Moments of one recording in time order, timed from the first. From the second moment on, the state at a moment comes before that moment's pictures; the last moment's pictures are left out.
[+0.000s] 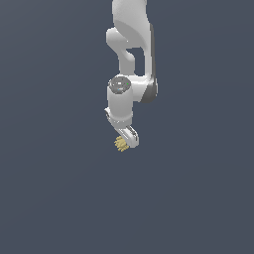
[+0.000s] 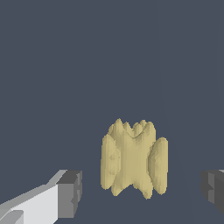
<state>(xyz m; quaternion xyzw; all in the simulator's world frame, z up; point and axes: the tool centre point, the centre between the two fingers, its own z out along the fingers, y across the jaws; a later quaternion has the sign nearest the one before) -0.046 -0.022 0.094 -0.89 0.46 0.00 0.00</state>
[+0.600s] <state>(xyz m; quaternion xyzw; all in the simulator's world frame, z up) -0.048 -0.022 0.084 -0.88 0.47 0.00 0.00</state>
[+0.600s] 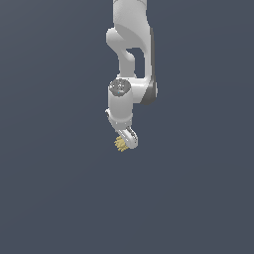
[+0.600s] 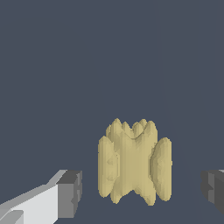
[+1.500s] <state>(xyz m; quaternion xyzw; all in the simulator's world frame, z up) -0.048 -0.022 0.042 -0.88 0.48 0.00 0.00</state>
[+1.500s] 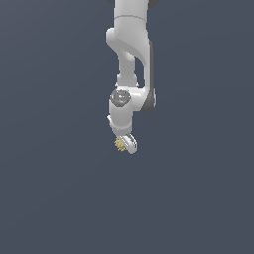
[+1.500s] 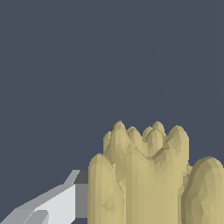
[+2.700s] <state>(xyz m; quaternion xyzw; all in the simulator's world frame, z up) 0.003 -0.069 0.092 -0.88 0.48 0.00 0.00</state>
